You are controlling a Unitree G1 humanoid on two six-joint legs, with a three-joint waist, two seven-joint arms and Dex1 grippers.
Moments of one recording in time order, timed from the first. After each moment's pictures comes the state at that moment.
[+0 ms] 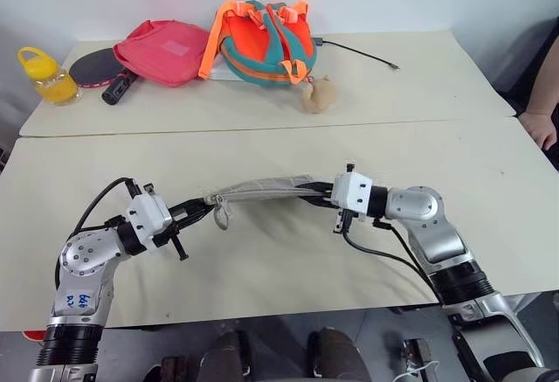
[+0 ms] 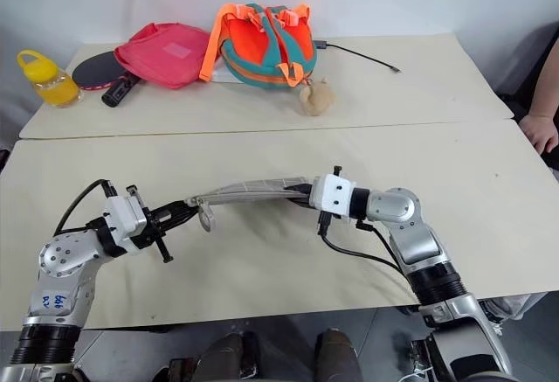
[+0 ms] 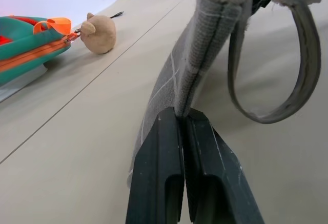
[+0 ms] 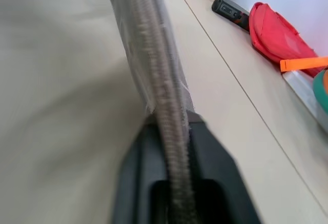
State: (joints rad) left arm -0.13 0.60 0.16 0.02 -0.34 -0.26 -0.93; right arm -0.54 -0.49 0.22 0.13 0.13 -0.19 0.99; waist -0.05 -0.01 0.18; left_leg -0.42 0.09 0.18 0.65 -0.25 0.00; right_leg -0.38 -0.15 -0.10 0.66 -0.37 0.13
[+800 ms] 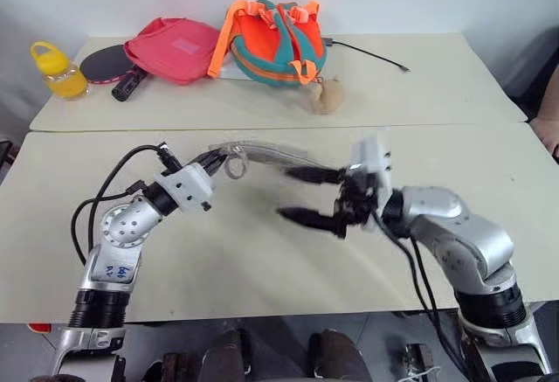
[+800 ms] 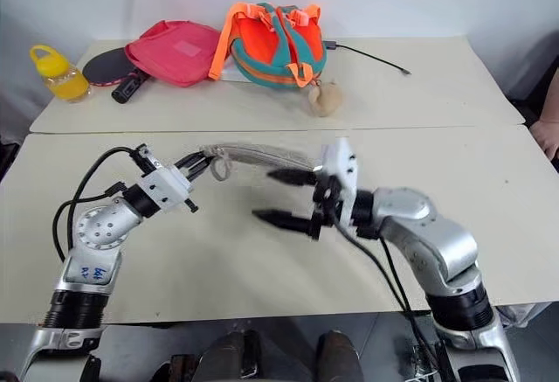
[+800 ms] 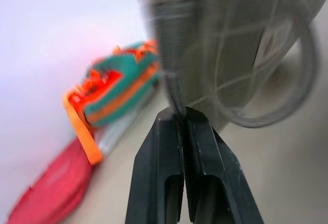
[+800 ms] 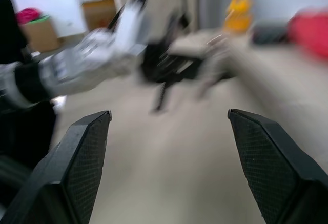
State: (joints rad) left arm -0.35 0.50 0.05 0.03 0.18 -0.39 -0.44; right arm -0.44 -0.50 0.14 -0.46 0.67 0.68 0.80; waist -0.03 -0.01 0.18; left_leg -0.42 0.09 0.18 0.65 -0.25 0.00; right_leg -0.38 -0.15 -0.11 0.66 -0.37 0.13
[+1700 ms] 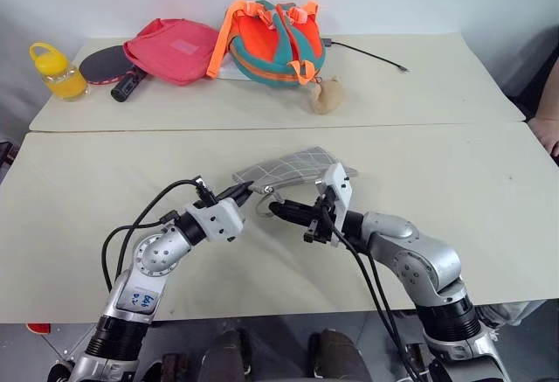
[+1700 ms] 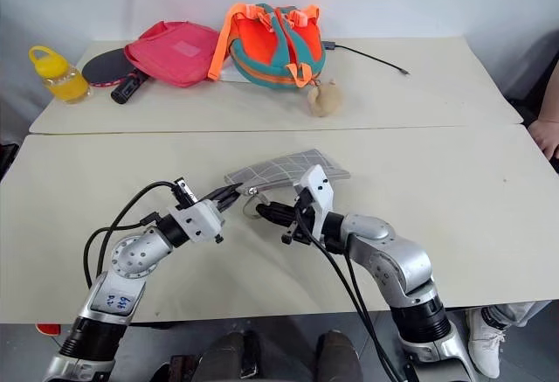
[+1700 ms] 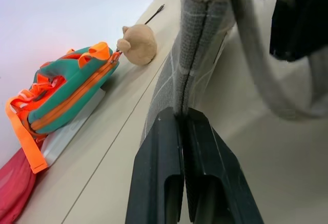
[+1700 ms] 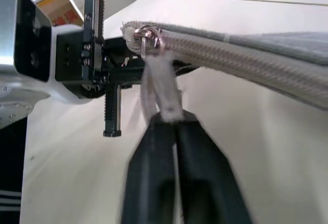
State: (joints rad) left arm -0.20 0.45 -0.06 -0.11 0.23 -0.30 -0.41; right arm -0.39 -0.31 0.16 -0.31 0.59 0.75 0.64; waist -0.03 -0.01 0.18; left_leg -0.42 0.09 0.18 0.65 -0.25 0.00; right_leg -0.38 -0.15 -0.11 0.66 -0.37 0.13
